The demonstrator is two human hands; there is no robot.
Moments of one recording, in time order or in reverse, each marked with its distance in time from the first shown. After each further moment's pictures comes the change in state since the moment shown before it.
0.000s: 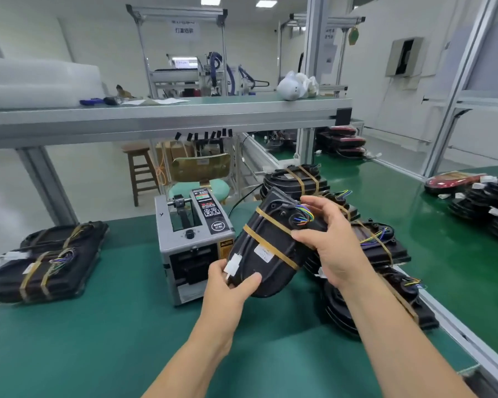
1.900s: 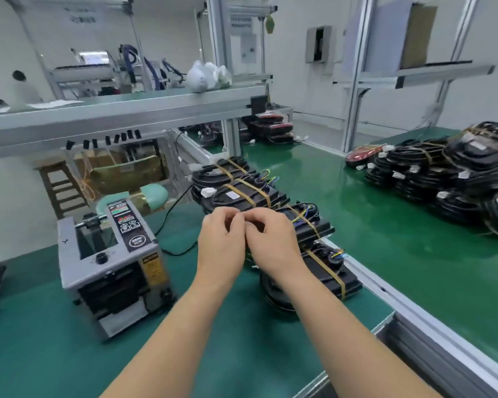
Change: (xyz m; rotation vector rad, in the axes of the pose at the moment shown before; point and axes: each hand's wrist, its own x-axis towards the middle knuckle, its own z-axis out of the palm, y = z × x) left_hand 0.036 0.055 0.110 0.482 0.005 0.355; right_hand -0.020 -0.014 -0.004 -0.684 0.228 -0.045
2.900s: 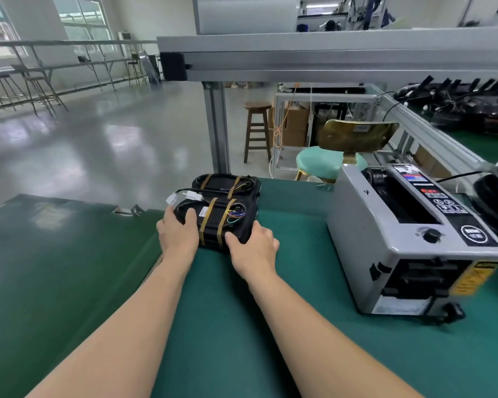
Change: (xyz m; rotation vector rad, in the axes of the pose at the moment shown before) left_hand -0.007 -0.274 -0.411 0.224 0.832 -0.633; right_hand -0.109 -0.118 0.425 -0.047 -0.704 0.134
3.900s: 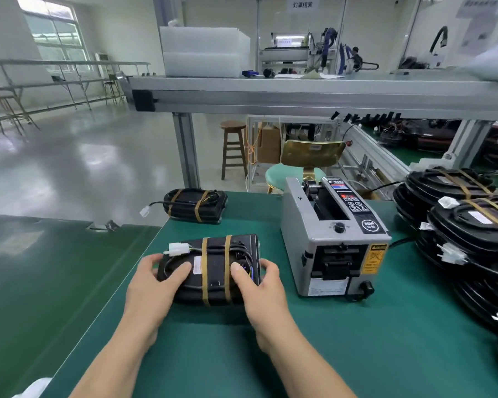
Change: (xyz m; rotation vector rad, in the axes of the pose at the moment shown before) left_hand -0.140 -0.003 -0.059 -0.148 -0.240 0.020; right_hand -0.115 0.053 -0.091 0.517 -0.005 0.095
